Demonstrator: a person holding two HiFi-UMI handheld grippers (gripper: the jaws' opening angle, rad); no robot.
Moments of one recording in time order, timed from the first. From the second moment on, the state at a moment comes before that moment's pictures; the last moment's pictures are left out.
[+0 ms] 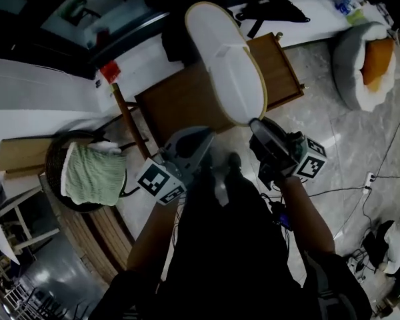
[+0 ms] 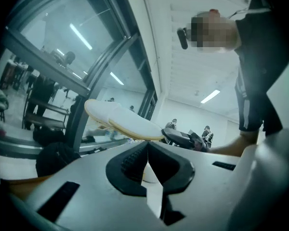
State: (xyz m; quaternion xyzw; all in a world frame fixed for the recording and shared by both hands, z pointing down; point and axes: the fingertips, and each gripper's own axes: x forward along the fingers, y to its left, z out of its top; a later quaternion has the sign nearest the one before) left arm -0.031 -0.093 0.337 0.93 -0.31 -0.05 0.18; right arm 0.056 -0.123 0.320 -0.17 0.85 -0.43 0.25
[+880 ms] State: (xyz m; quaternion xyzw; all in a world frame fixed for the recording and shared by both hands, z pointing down) left arm -0.066 -0.076 0.125 0.95 -0.29 -0.09 -0.01; right arm 0.047 -0.097 0.098 -0.08 0.91 -0.21 0.34
